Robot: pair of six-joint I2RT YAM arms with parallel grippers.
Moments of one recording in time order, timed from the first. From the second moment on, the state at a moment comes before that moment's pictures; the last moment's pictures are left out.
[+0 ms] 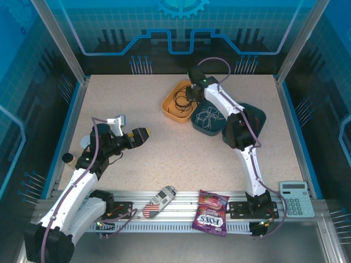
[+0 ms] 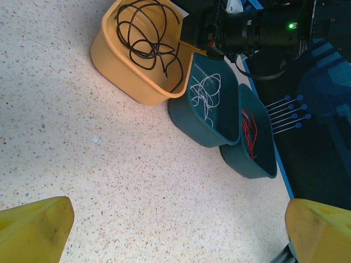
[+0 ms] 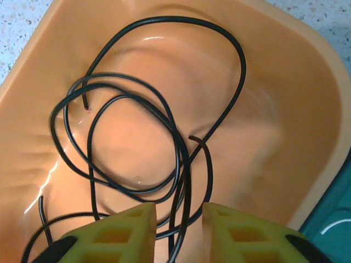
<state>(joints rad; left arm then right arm) -0.16 0.79 0.55 -0.21 0.48 -0.64 0.41 2.41 2.24 -0.85 0.07 0.41</state>
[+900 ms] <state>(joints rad) -0.16 0.76 0.53 -0.19 0.23 -0.66 0.51 1.45 1.24 -0.57 0.34 0.32</state>
